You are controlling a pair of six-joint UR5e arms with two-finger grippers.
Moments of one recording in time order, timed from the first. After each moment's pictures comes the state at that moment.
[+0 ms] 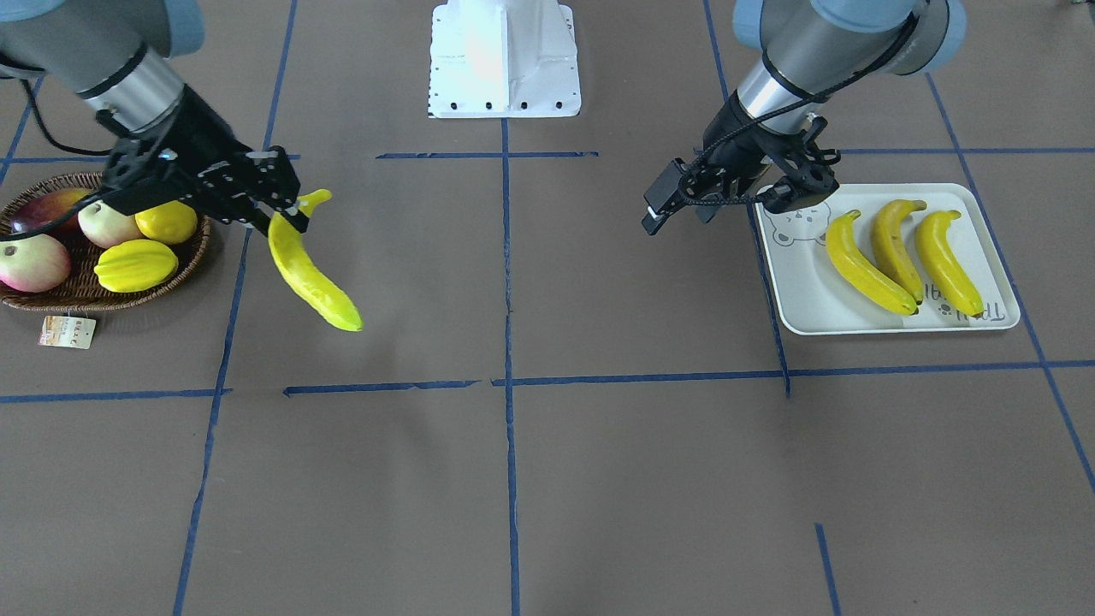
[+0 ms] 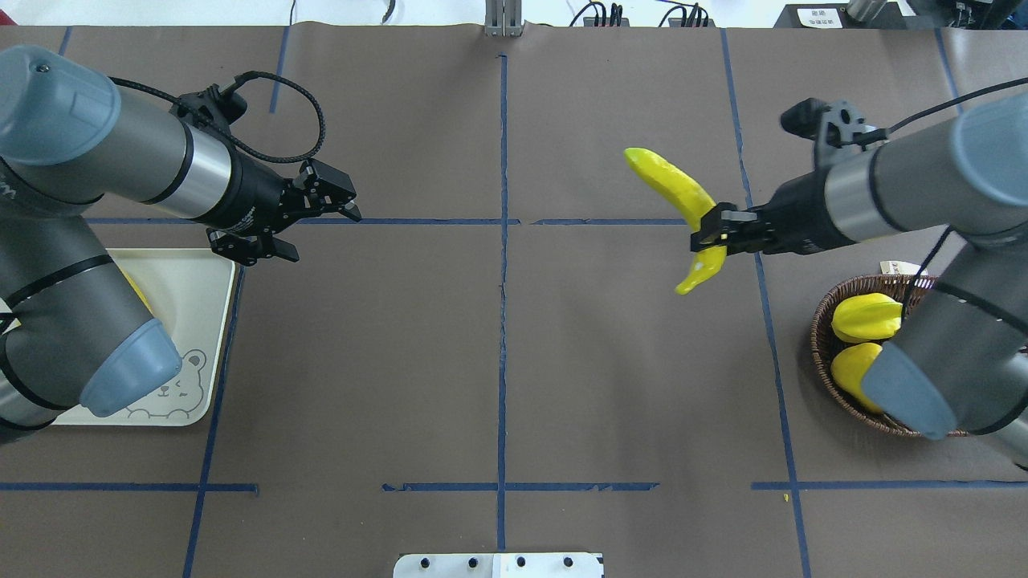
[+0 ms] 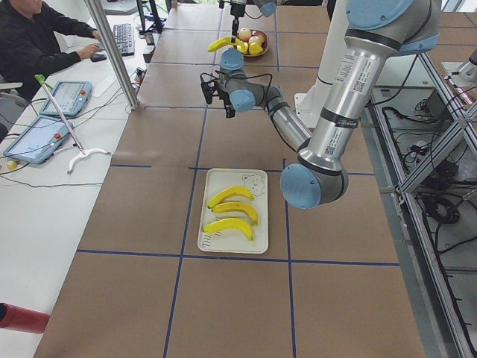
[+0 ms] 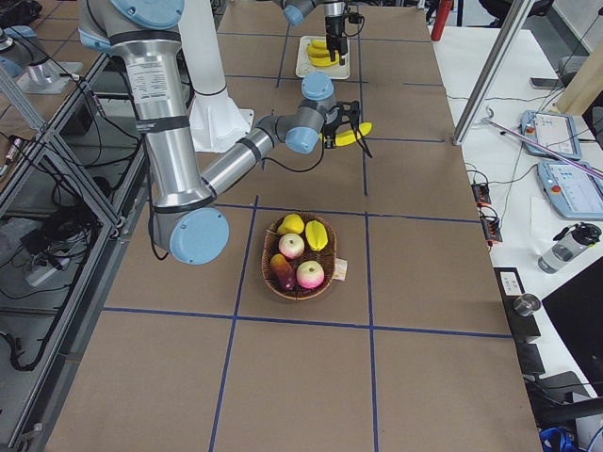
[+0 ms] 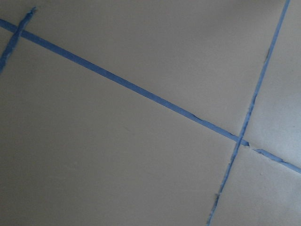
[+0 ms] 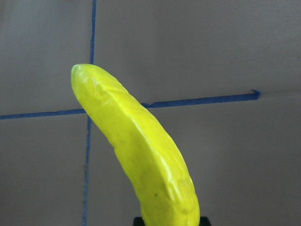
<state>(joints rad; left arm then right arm) -0.77 -1.99 -1.93 -1.89 -2.10 -1.66 0.73 -1.30 2.00 -1.16 2.02 1.27</state>
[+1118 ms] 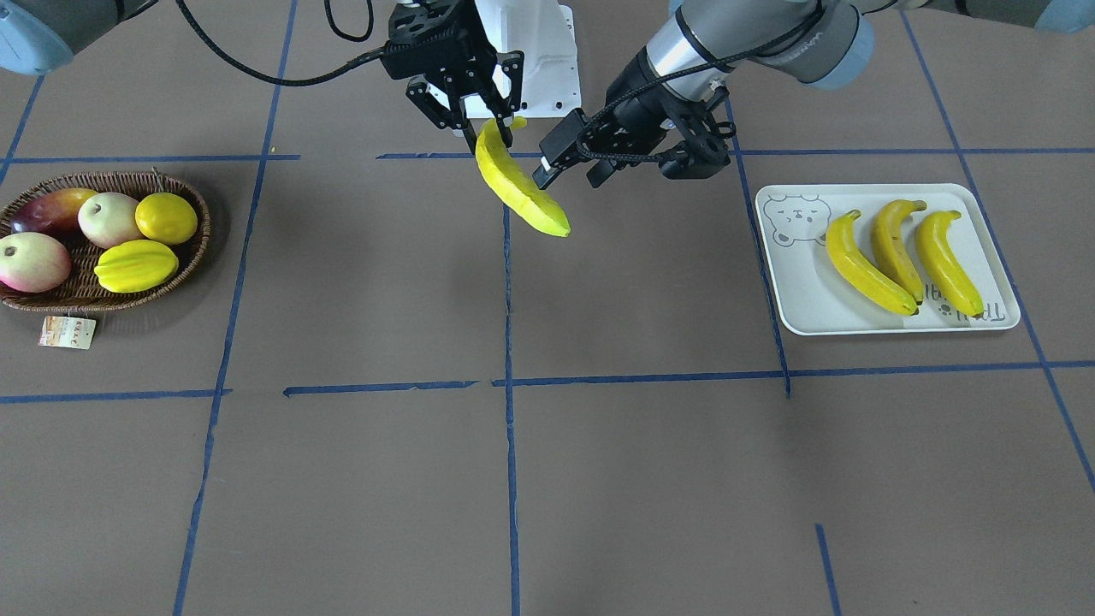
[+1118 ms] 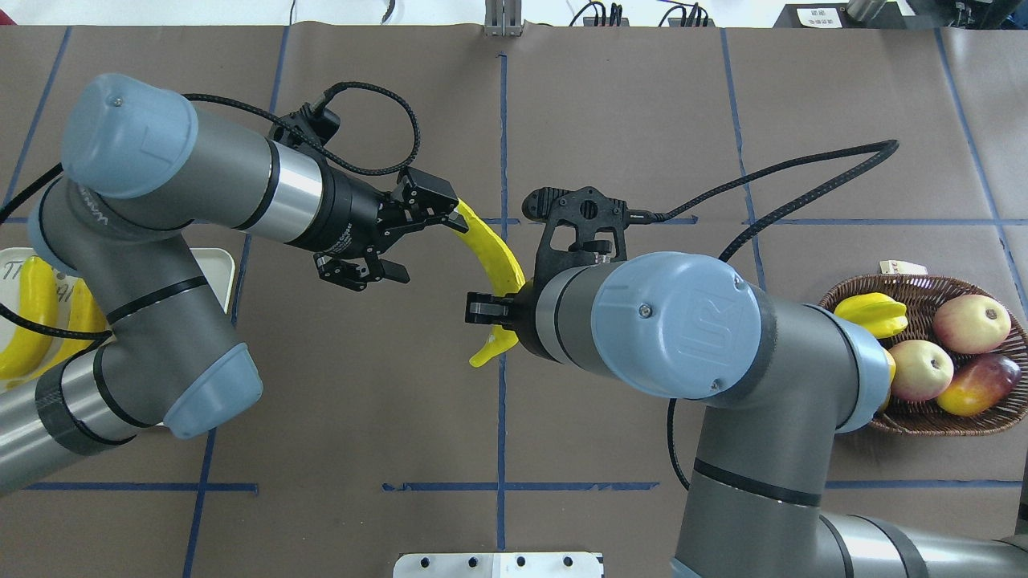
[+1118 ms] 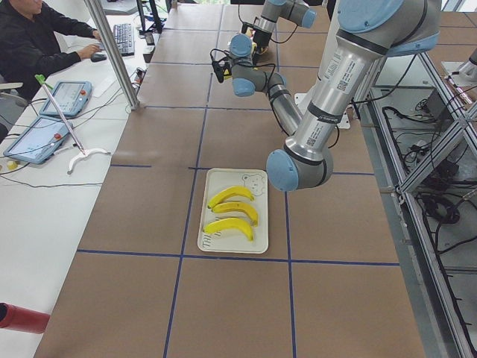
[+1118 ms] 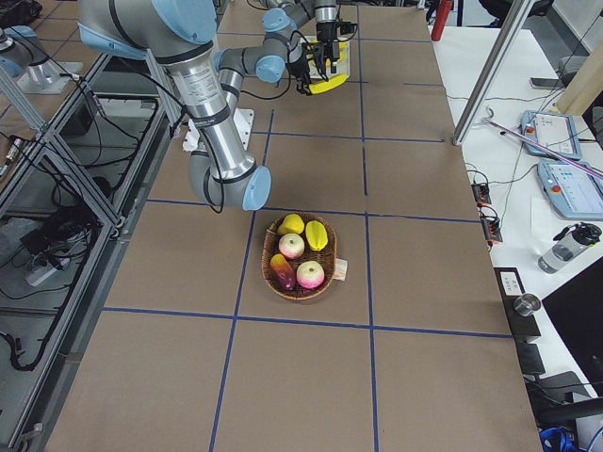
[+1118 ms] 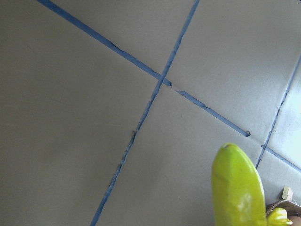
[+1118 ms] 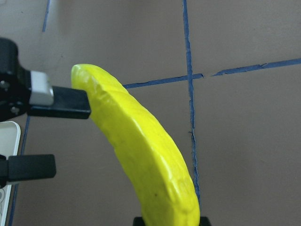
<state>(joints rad) -0.67 -2.11 -1.86 -2.13 -2.10 -1.86 0.36 -0.93 2.08 -1.61 1.56 1.40</state>
